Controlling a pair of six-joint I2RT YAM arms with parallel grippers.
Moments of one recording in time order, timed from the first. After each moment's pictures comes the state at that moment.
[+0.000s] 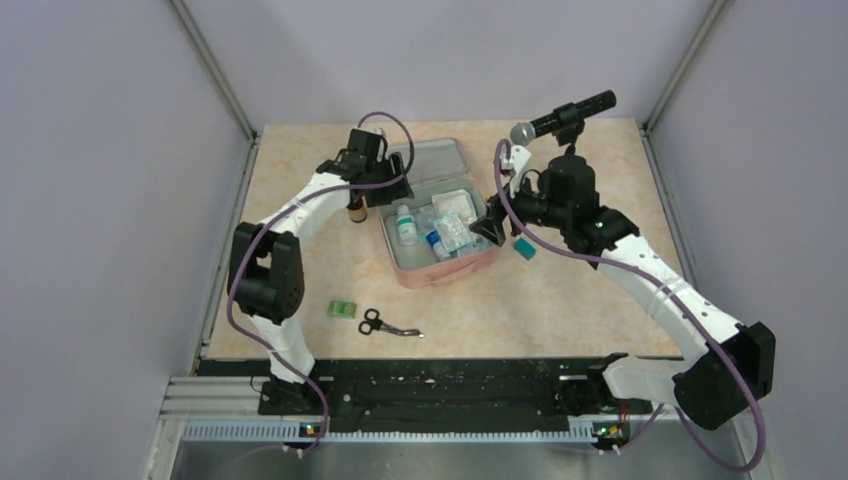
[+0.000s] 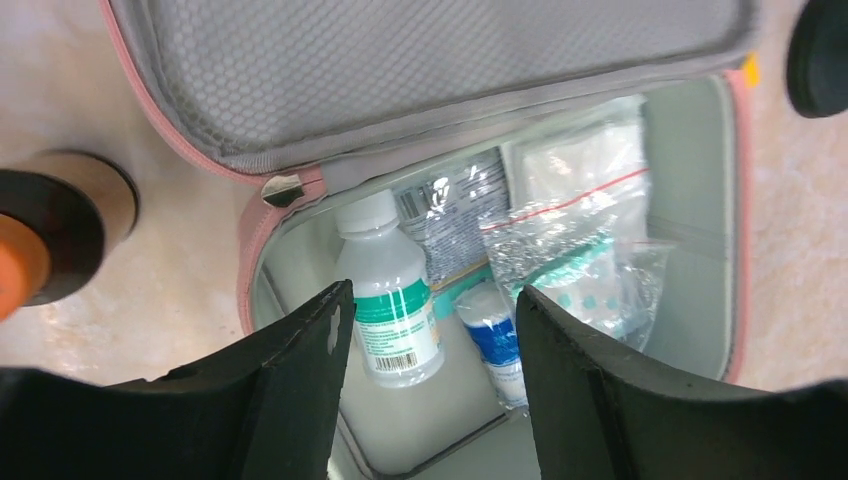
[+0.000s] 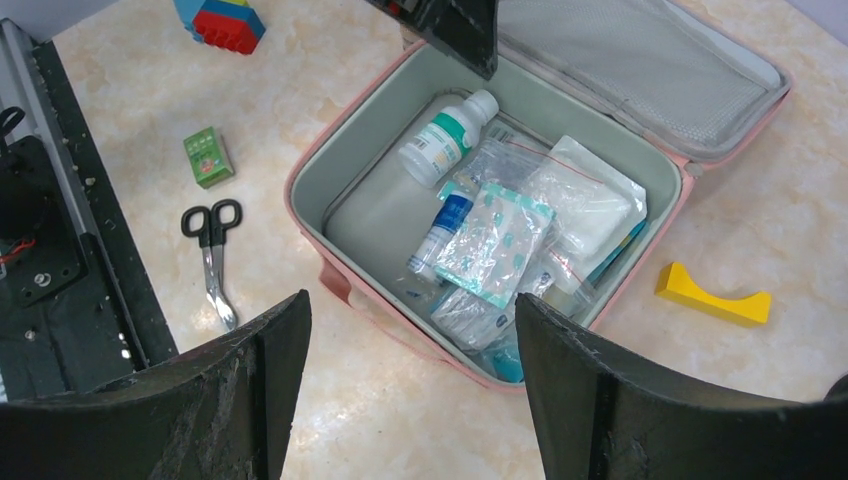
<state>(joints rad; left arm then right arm) -0.33 1.85 1.46 -0.46 0.13 -0.54 0.48 1.21 1.07 -0.28 -0.52 -0.14</state>
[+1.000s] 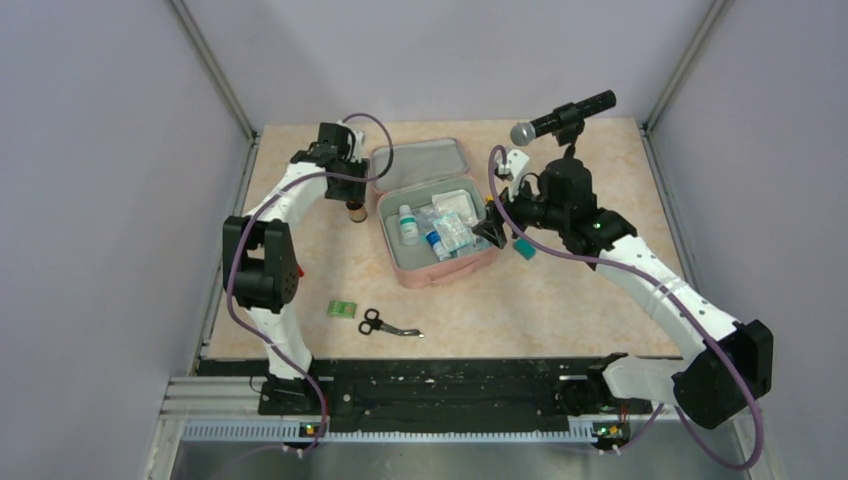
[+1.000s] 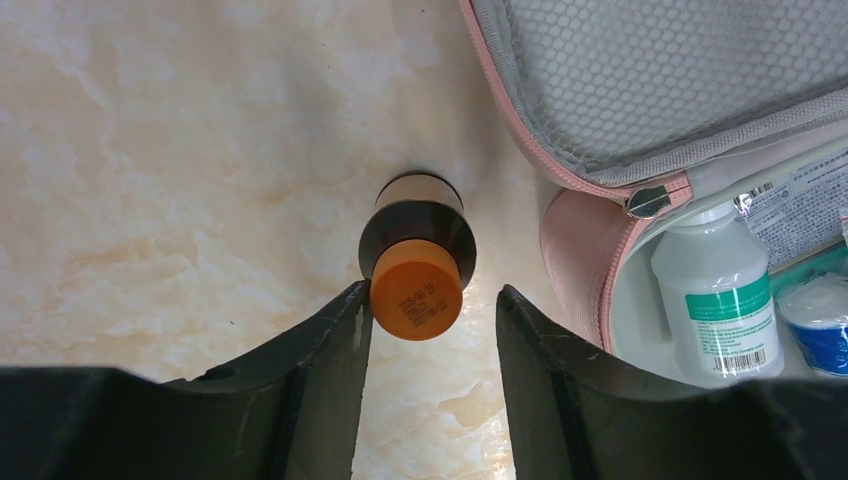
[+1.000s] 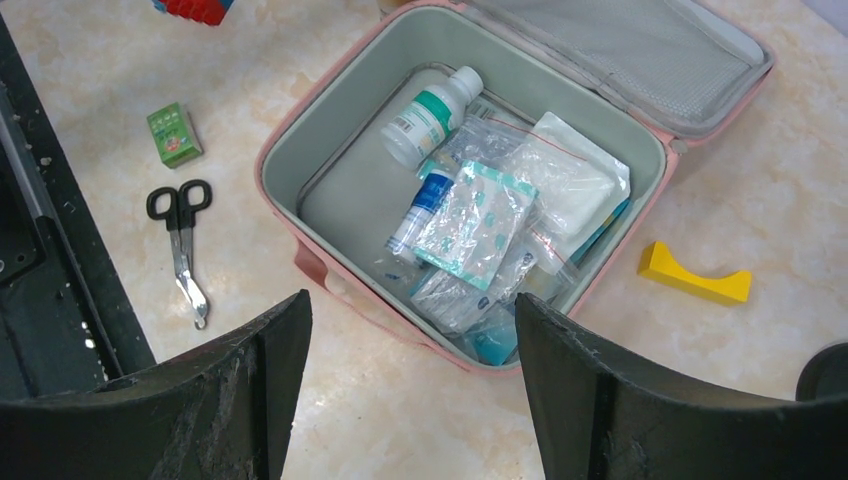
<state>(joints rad) -0.16 1.89 1.54 -0.62 0.02 -0.02 0.48 1.22 1.05 -0.29 -0.48 -0.18</state>
